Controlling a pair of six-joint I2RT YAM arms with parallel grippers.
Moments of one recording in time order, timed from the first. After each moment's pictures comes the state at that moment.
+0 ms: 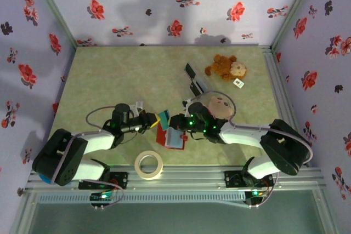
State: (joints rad) left arm -0.50 1.34 0.29 0.59 0.61 -1.17; right arm 0.90 1.44 0.60 0.31 -0.27 1.05
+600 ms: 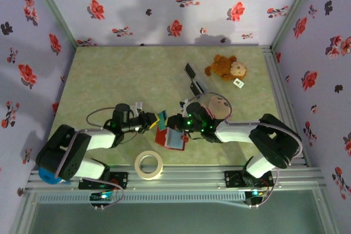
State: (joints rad) left arm -0.48 1.40 0.29 0.61 0.61 -1.19; right arm 0.89 1.55 0.60 0.44 -0.35 1.09
